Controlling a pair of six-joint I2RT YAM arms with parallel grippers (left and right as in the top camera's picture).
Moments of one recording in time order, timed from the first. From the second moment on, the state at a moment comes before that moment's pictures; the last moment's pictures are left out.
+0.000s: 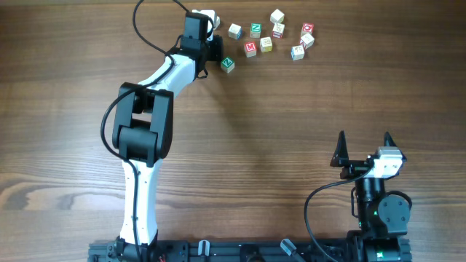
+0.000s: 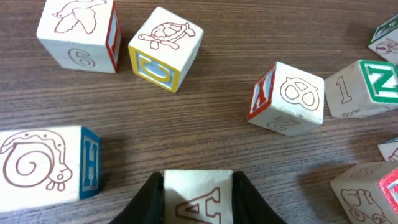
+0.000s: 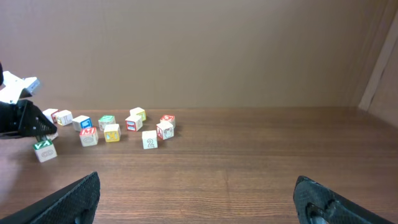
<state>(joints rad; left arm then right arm) -0.26 2.41 1.75 -0.10 0.08 -0.20 0.03 0.02 0.01 0.01 0.07 -0.01</state>
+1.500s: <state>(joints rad) -0.26 1.35 1.20 -1.04 -0.17 -0.40 0.03 0.02 0.01 0.01 0.07 -0.01</state>
